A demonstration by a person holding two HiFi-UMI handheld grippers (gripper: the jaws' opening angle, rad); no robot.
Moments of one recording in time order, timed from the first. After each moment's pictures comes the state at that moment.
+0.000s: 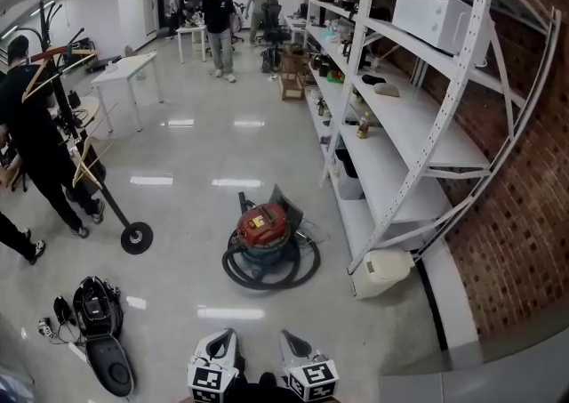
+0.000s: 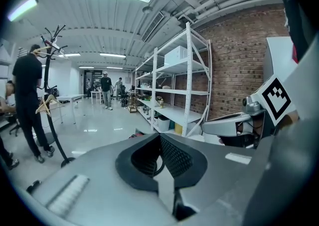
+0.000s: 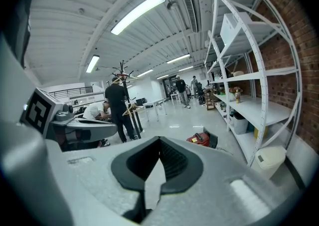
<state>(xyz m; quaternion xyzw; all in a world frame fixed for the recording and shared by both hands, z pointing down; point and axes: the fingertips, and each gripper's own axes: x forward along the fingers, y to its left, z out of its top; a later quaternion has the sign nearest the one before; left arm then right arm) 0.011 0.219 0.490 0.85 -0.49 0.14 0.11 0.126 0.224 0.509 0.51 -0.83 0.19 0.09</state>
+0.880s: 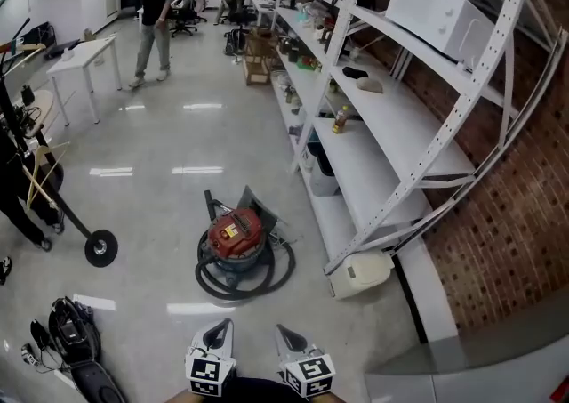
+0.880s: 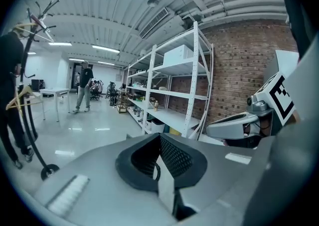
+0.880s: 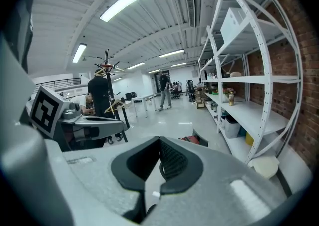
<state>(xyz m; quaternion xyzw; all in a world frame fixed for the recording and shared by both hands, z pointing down) 0.026 0.064 0.508 0.88 -0.43 0.12 0.14 0.134 0.095 0.507 0.55 -0.80 0.19 0.13</state>
